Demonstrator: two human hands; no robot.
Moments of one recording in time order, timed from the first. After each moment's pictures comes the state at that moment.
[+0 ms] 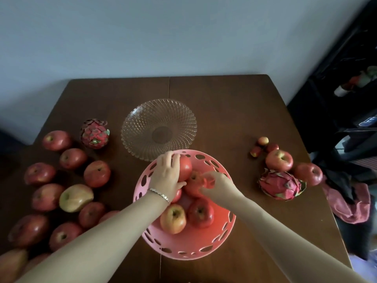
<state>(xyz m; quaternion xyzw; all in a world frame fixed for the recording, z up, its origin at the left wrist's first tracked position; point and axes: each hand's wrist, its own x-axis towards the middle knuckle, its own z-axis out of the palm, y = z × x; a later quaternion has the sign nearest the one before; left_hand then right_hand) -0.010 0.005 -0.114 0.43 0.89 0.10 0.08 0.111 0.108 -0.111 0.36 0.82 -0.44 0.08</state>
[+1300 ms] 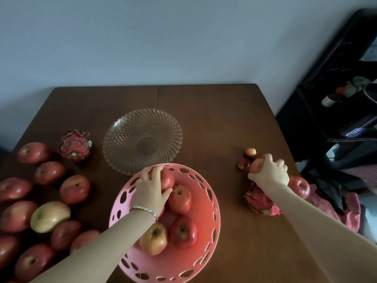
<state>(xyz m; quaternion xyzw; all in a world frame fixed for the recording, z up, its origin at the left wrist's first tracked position) -0.004 0.021 -0.124 0.29 0.92 0.19 0.16 0.165 0.264 -0.135 0.61 0.77 -0.17 0.06</state>
